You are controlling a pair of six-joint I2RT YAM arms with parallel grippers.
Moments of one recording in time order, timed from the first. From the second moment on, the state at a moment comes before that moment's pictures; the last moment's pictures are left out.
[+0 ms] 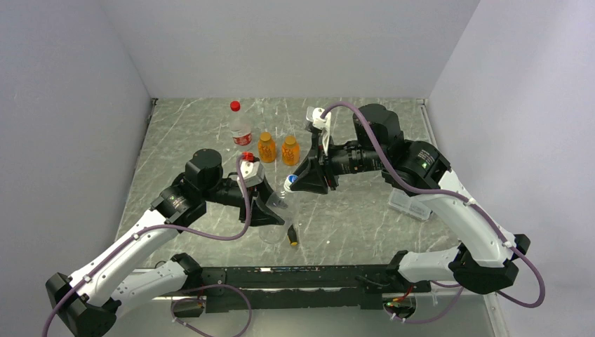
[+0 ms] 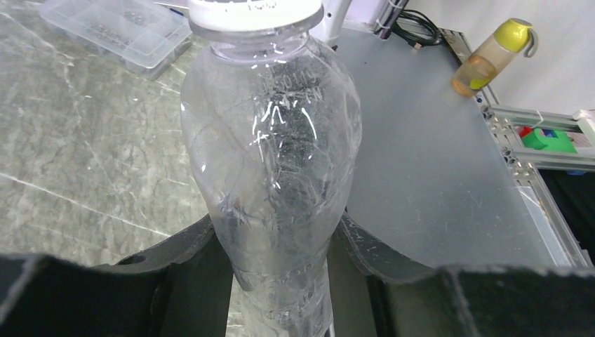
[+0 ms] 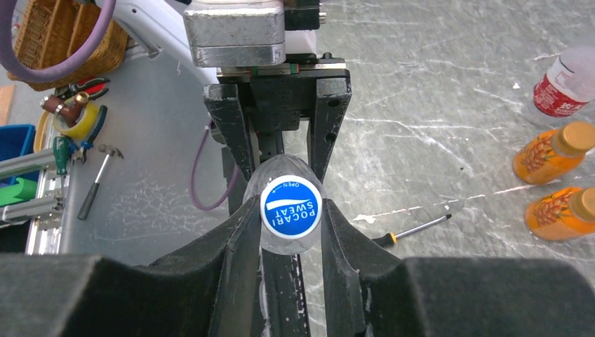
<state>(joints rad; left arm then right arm) -0.68 0.89 0.89 -0.25 1.00 -0.01 0.88 1.24 1.68 -0.83 -0.59 0.00</state>
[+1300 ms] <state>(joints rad) -0.69 0.90 0.89 -0.34 0.34 0.18 0.88 1.39 1.82 -0.87 -0.04 0.45</state>
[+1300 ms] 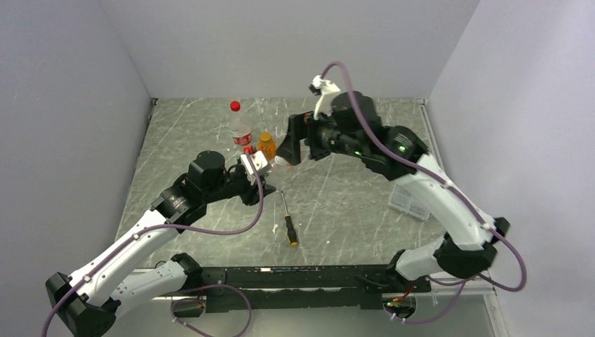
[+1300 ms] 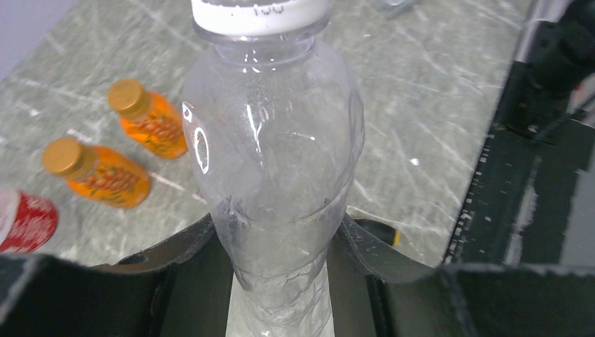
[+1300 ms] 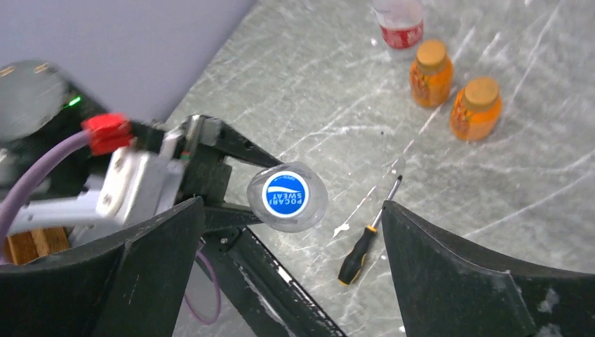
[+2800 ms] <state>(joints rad) -0.69 0.92 0.89 -0.35 0.94 0.13 0.87 1.27 1.64 -0.85 -0.61 -0.01</state>
